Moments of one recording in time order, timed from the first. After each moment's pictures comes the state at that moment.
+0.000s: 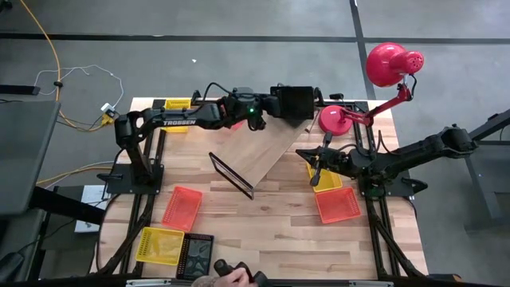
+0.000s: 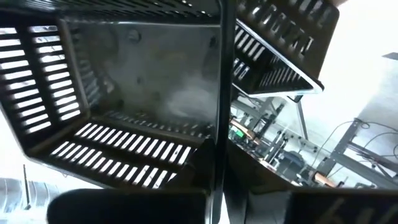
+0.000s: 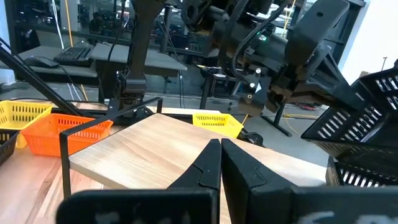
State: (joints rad) left arm 0.45 1.79 1.38 0.13 -0.35 2.39; right arm 0.17 0.96 0.34 0.68 0.48 -0.21
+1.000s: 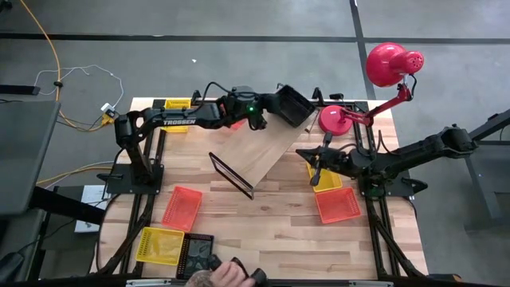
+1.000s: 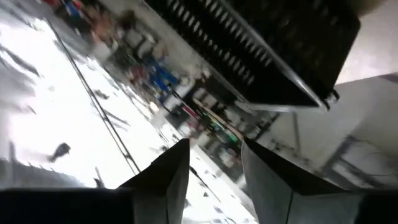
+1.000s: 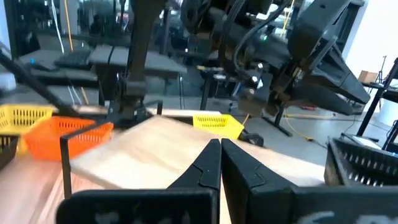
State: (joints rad) left arm 0.46 1.79 1.37 0.15 -0.34 2.27; right arm 0.17 0.96 0.34 0.70 0.48 -0.20
